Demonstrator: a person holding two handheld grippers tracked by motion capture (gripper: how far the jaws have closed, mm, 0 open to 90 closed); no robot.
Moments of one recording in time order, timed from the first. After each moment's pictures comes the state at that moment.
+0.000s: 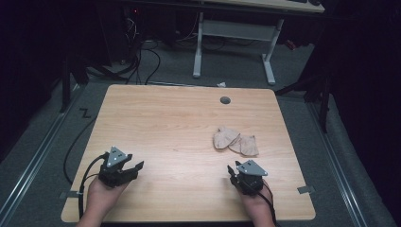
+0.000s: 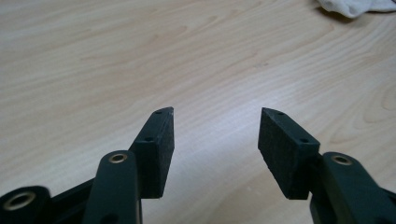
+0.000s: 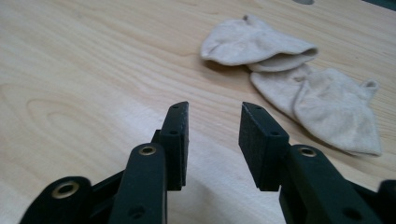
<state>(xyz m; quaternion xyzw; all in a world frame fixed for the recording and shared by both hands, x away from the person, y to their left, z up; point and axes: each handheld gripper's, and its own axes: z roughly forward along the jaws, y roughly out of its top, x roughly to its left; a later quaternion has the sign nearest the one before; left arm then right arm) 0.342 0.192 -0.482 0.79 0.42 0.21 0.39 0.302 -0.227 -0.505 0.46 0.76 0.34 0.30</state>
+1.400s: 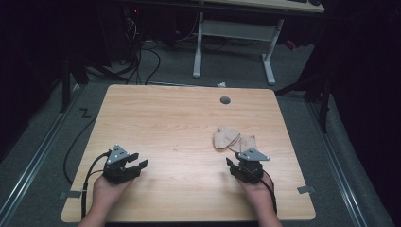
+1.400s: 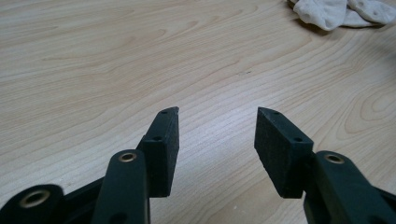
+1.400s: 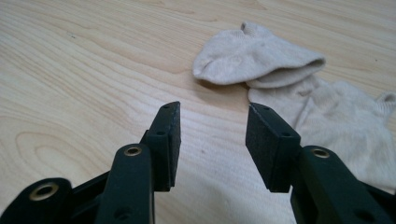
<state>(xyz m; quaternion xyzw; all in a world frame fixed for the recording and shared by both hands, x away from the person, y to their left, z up) 0.351 0.189 -0.494 0.78 0.41 0.16 0.44 0.335 -0.234 -0.498 0.47 0.76 0.36 0.26</state>
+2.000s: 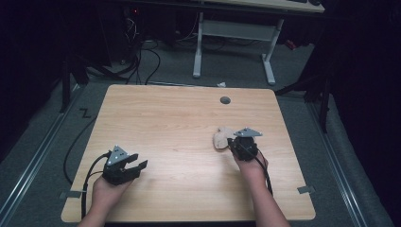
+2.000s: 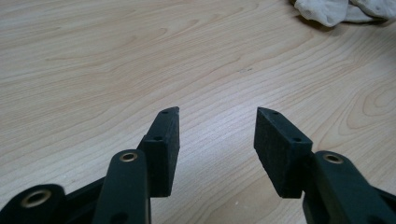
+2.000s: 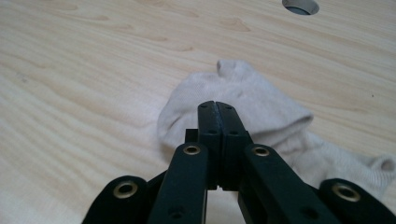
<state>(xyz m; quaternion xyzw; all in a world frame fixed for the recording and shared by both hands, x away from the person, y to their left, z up) 0.348 0.190 -0.494 0.79 0.41 0.17 0.43 0.403 -0.228 -0.484 0.50 0.76 0.34 0.25</state>
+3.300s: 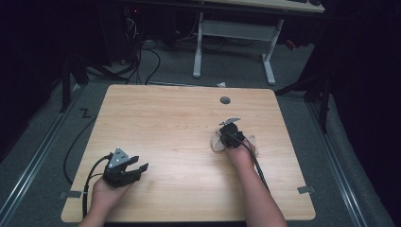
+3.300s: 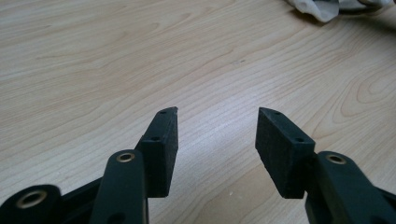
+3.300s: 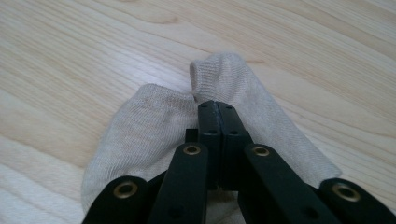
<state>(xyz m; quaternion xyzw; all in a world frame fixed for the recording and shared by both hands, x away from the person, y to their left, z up) 0.344 0.188 -0.495 0.80 0.39 0.17 0.42 0.469 -0.200 -0.511 0.50 0.80 0.23 0.22</state>
